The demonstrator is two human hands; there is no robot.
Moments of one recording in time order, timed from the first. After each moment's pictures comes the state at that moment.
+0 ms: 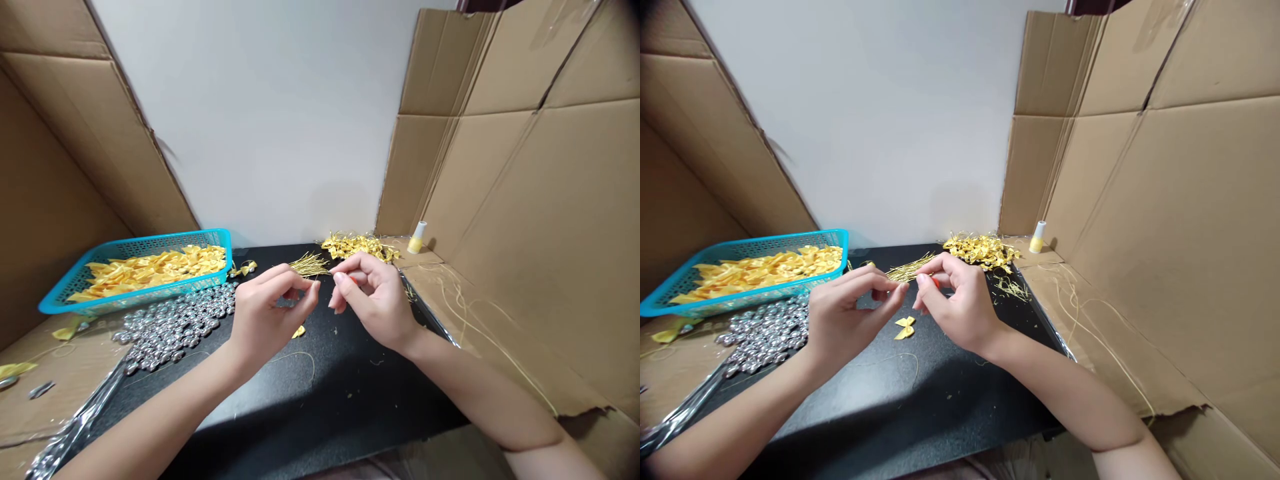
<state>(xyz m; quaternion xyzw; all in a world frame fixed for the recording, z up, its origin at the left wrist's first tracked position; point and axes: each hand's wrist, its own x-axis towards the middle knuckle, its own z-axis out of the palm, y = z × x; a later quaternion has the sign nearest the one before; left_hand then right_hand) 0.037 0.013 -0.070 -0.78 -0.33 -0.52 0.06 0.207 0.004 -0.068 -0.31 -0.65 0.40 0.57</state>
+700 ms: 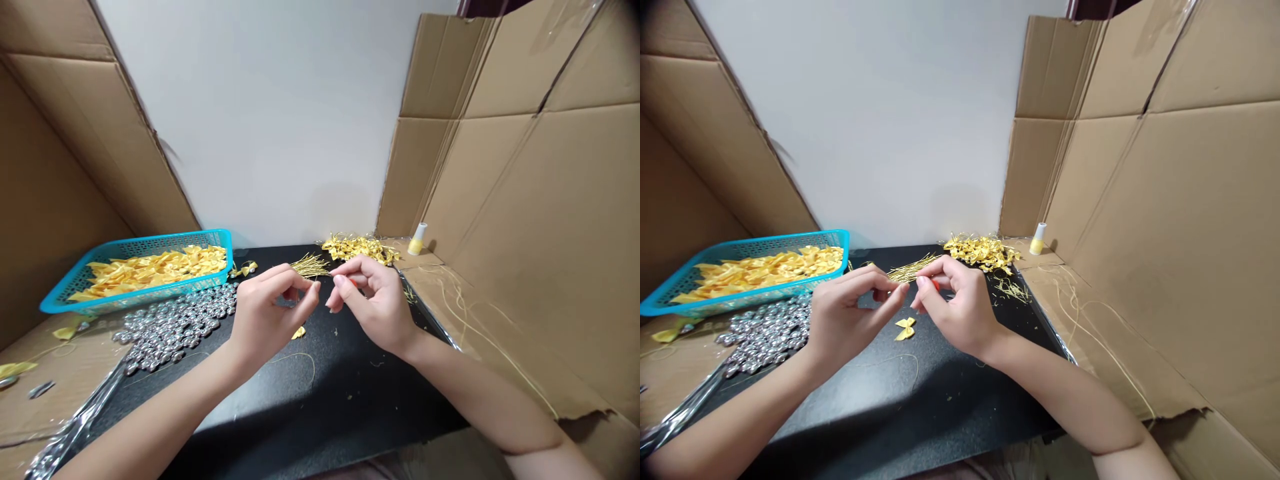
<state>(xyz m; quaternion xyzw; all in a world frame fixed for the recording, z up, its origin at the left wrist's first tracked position) 0.038 0.011 -0.065 -0.78 -0.35 -0.51 0.05 0.205 0.003 -0.069 -0.32 -0.65 0.38 0.57</state>
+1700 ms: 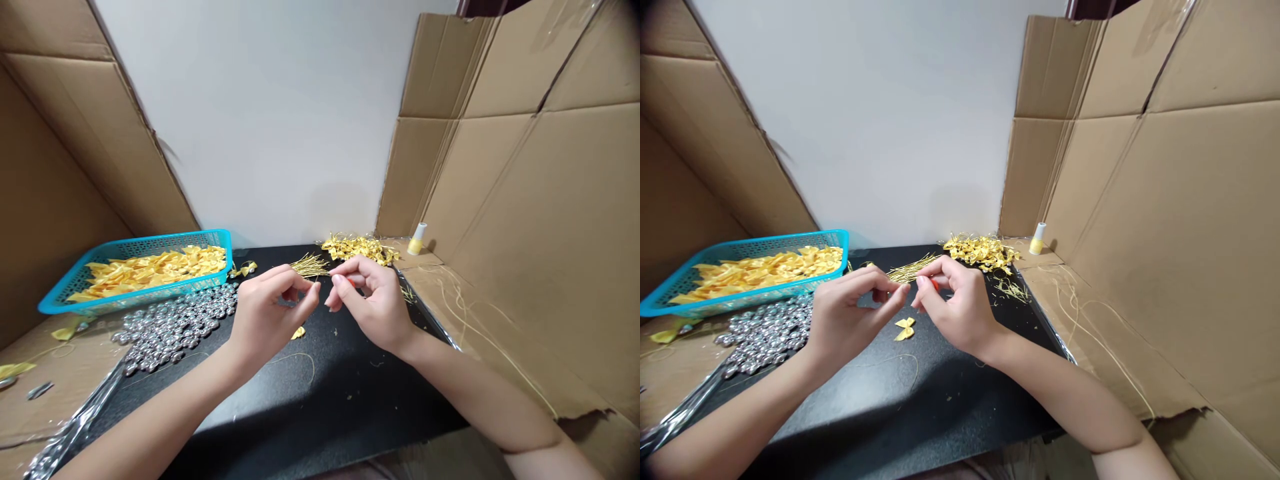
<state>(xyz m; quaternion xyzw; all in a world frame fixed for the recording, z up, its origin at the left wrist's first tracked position) 0.039 0.012 -0.066 -0.78 -0.37 -0.50 0.04 0.204 0.005 -0.069 -0.33 -0.66 0.36 0.57</state>
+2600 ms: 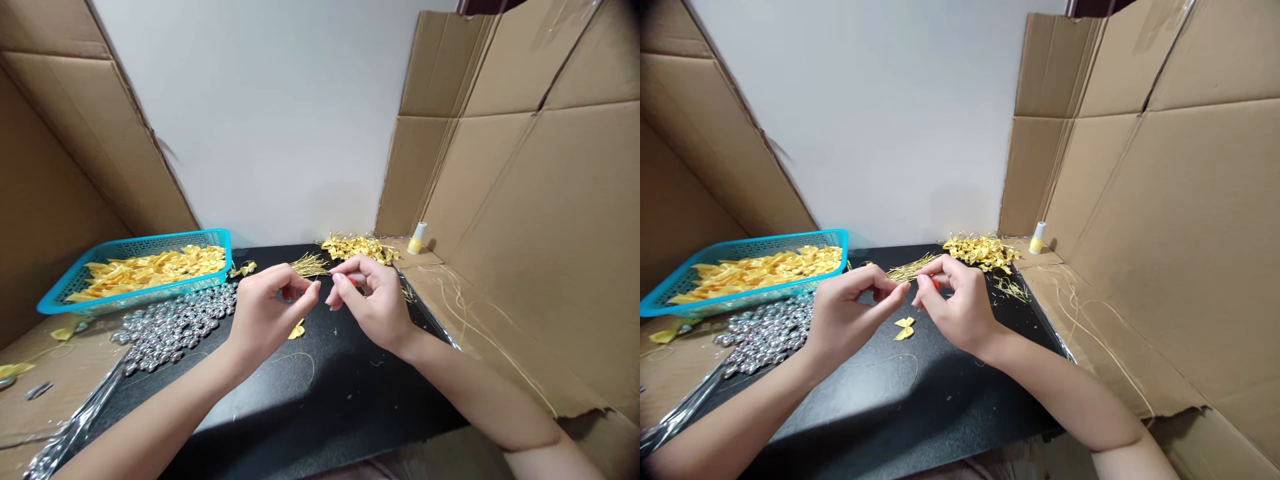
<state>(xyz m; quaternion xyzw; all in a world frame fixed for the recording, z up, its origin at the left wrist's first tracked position) 0.038 0.012 -0.066 -0.77 -0.39 -0.51 -0.04 0.203 0.005 -0.070 -0.33 -0.66 0.35 0.58</state>
